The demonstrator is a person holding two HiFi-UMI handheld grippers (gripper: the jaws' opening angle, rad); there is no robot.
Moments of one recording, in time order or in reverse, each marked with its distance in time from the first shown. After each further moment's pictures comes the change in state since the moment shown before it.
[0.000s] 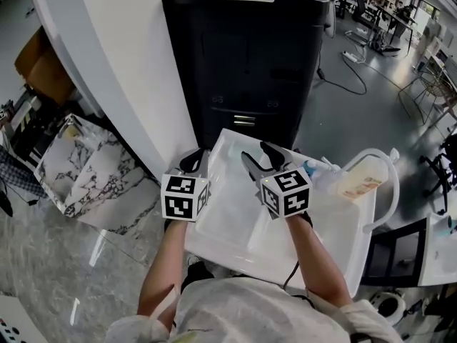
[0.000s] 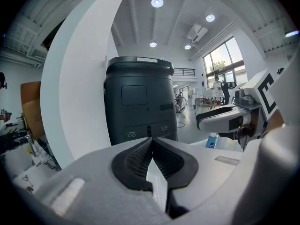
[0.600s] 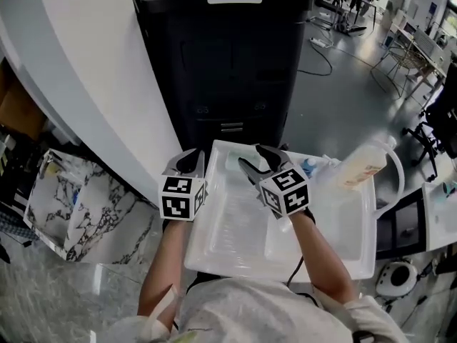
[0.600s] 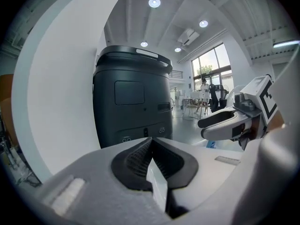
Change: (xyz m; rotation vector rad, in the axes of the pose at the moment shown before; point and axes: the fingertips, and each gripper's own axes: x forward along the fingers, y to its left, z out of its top) left arm 0.059 0.041 0.007 0.032 -0.003 -0.175; right arm 0.048 -0.013 -0.013 -0.005 0.083 -0.099
